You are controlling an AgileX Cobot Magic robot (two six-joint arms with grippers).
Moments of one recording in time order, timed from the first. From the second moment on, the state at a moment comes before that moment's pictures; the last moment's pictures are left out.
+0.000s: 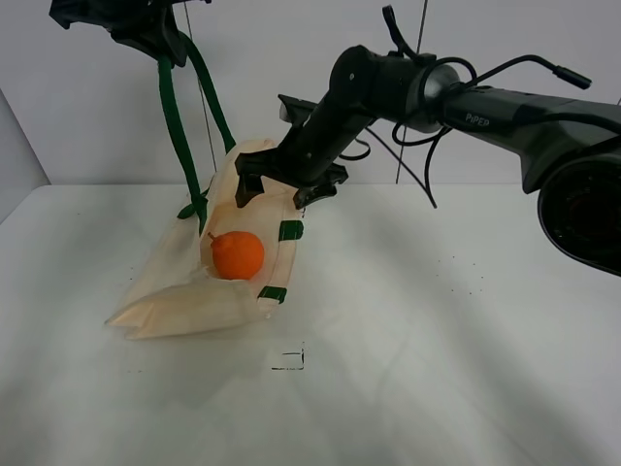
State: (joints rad) left arm -0.31 1.86 -2.14 -0.01 1.19 -0.21; right arm 0.54 2.27 -2.06 0.36 0.94 -0.02
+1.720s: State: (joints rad) left arm -0.31 1.86 -2.14 -0.01 1.19 -0.21; right arm 0.06 2.04 -1.90 0.05 1.21 0.04
